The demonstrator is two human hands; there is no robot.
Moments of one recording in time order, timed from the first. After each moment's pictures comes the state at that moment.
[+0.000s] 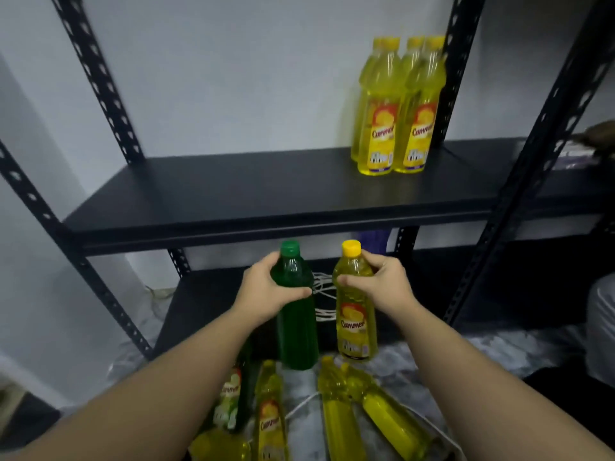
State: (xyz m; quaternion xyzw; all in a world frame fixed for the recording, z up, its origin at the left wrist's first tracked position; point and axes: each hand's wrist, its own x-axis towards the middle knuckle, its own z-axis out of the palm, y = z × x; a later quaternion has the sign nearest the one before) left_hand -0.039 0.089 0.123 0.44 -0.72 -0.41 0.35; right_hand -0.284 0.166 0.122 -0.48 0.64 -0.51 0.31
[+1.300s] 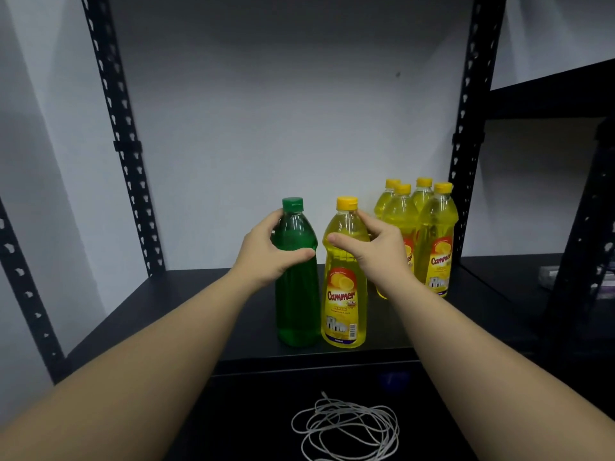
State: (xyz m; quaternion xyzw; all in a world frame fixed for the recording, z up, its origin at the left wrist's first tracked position) left_hand -0.069 -0.054 0.363 0.31 -0.76 -0.28 0.49; right_hand -0.275 0.020 0.363 -0.55 0.50 -0.65 0.16
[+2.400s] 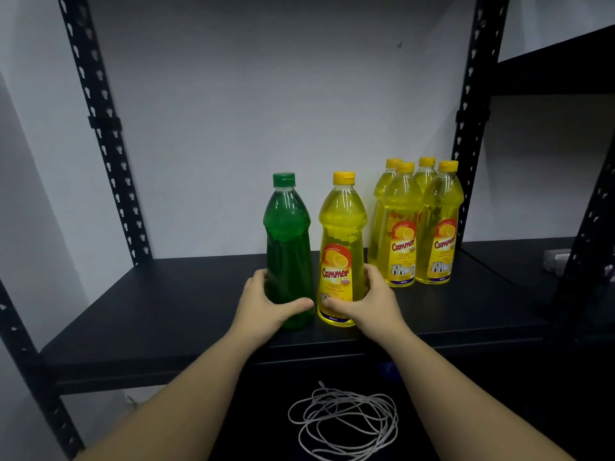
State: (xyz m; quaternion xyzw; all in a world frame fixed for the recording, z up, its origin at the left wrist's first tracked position) left_hand -0.064 -0.068 0.227 0.46 -0.70 -0.34 0.43; right_hand -0.287 0.008 0.232 -0.54 0.60 -0.55 0.21
